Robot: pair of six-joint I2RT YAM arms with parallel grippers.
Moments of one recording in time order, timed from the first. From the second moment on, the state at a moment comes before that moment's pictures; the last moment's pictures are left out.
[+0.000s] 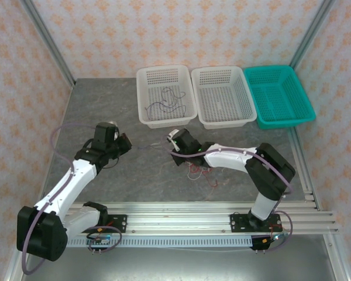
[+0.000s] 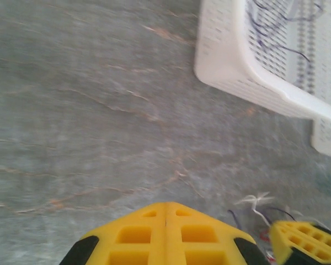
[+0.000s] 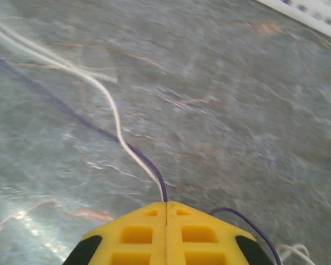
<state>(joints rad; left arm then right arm) -0.17 1.05 0.70 -0.47 0.07 -0.74 0.85 1.71 0.96 -0.16 0.13 0.14</state>
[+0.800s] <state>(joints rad) 0.14 1.07 0.67 -0.64 -0.16 -0.71 0.44 1.25 0.55 -0.31 0.44 0.68</state>
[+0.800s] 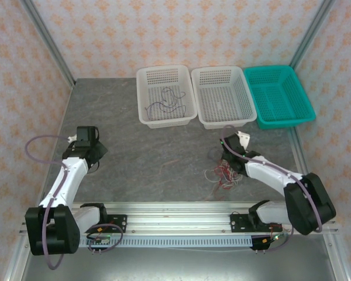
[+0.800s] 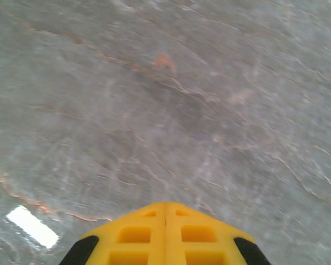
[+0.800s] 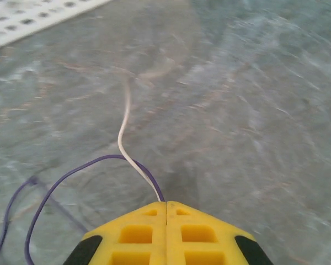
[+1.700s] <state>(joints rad) -0.58 1.08 0.57 0.05 0.26 -0.28 0.58 1.16 0.63 -0.02 -0.29 0.46</state>
